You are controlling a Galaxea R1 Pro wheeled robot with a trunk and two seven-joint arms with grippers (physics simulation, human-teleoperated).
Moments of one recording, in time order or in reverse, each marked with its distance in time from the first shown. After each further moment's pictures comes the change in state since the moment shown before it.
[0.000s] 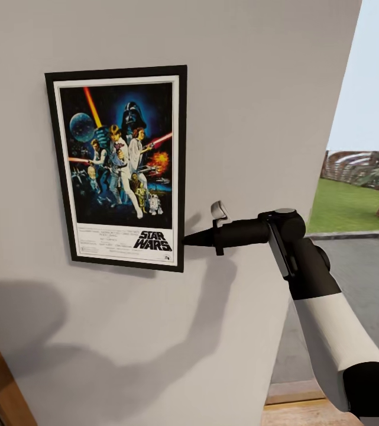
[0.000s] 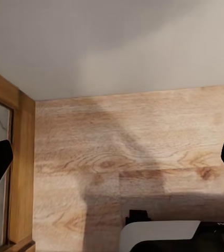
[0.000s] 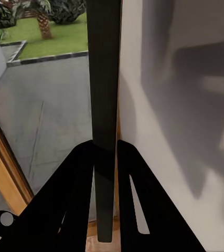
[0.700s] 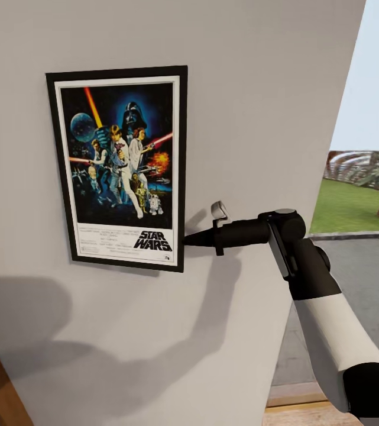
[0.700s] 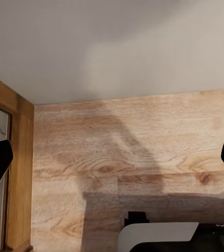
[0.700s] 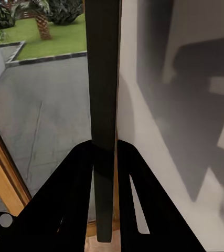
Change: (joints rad) left arm 0.000 -0.004 0.000 -0.001 0.000 -0.005 0.003; right arm 0.003 0.000 -0.002 -0.003 0.000 0.001 -0.004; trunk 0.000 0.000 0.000
